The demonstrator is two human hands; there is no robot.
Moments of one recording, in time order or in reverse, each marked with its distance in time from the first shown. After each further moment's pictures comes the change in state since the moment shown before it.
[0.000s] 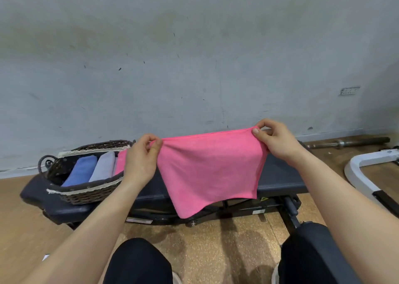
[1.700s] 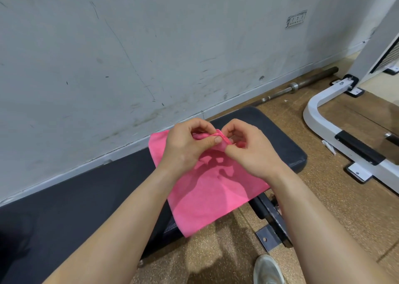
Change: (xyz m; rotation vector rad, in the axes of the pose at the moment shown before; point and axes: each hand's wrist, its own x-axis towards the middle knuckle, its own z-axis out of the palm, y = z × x) left_hand 0.064 0.058 0.389 -0.340 -0.700 0.066; right_hand 0.057 0.203 -0.057 0.064 0.158 0.053
